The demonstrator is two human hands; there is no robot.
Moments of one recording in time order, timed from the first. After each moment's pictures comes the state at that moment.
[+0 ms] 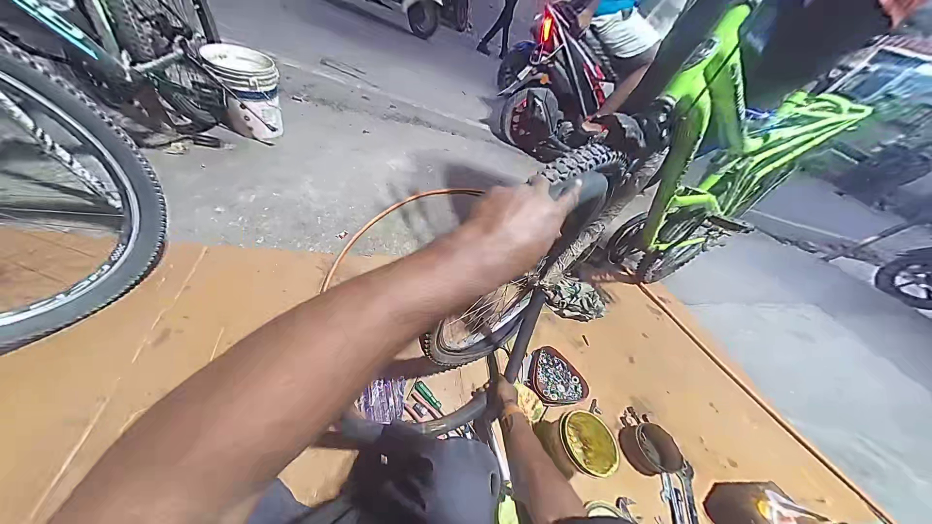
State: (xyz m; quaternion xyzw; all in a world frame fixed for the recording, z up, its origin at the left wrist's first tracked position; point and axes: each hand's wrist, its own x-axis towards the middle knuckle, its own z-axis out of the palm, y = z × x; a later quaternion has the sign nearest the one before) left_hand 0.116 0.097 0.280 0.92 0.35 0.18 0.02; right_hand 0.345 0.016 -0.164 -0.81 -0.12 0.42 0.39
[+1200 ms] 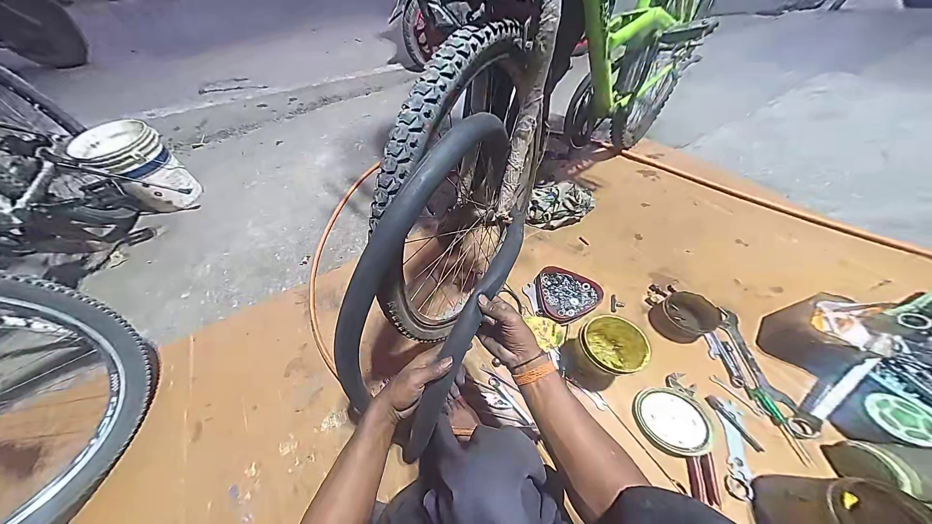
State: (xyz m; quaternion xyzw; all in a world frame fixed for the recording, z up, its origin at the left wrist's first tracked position) left_hand 0.061 0.048 0.002 0.52 0.14 0.13 0.83; right_hand 0.276 -0.001 0.006 -0.31 -0.13 0.59 0.74
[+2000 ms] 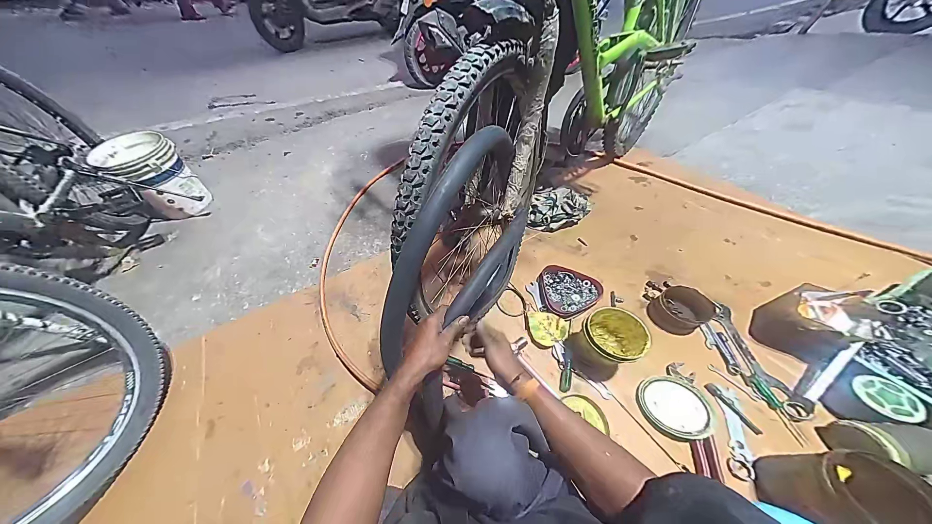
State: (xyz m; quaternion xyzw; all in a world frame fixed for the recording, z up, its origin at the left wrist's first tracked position) left_hand 0.084 0.073 0.029 0.79 0.38 0.11 0.47; right_hand 0.231 -0.028 -0.064 -0.67 -0.33 0.44 0.49
